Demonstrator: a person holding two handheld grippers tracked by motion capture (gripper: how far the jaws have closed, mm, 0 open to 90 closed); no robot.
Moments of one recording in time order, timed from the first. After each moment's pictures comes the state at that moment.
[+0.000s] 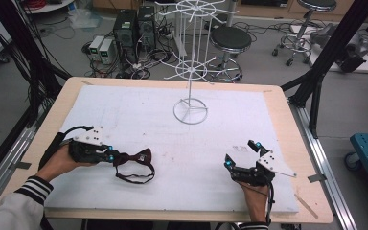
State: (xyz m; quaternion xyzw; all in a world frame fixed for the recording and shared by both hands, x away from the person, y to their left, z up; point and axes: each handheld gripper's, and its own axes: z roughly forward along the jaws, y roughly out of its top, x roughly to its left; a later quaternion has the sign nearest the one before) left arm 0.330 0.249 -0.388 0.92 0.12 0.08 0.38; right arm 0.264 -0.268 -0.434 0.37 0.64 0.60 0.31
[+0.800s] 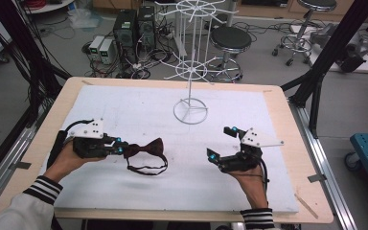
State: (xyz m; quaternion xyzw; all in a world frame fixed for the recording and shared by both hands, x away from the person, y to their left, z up) left arm 0.326 0.228 -0.364 0.87 0.12 0.09 0.48; right arm 0.291 -0.226 -0.372 0.27 0.73 0.61 0.18
